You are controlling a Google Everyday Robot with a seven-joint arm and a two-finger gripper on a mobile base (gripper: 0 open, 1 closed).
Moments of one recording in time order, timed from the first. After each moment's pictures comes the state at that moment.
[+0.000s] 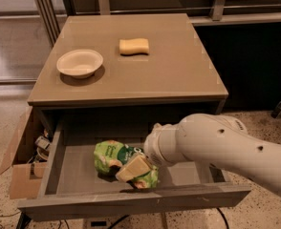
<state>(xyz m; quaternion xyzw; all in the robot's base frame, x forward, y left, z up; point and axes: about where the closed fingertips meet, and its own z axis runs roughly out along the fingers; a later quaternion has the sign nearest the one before) 0.457 -0.007 0.724 -0.44 0.83 0.14 0.31</state>
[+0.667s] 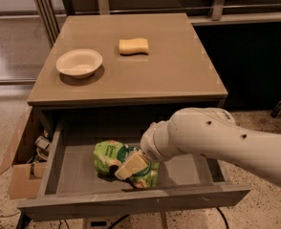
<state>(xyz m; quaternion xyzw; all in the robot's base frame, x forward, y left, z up) 0.470 0.005 0.708 -0.46 0.83 0.14 0.29</state>
